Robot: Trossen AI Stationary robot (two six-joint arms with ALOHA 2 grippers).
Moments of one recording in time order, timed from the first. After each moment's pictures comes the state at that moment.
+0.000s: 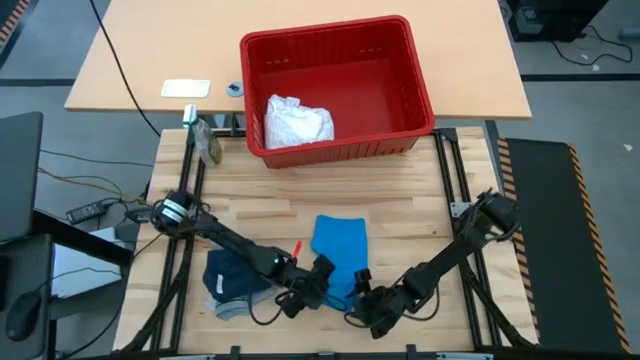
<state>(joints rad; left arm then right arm) -0.43 1.98 1.25 -0.17 -0.08 0.41 0.69 1.90 0.99 0.04 0.37 0.26</state>
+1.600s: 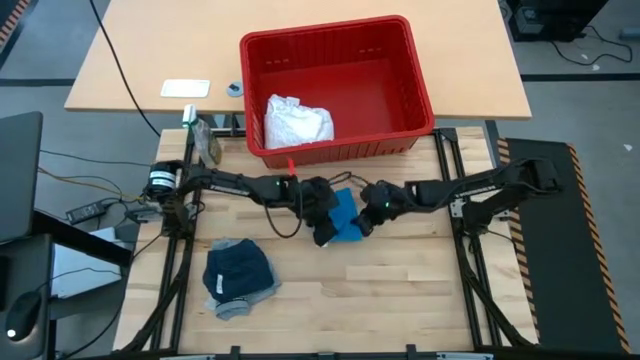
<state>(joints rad) 0.04 1.81 1.25 -0.21 0.33 -0.53 -0.05 1.38 0.68 -0.08 -0.08 0.87</state>
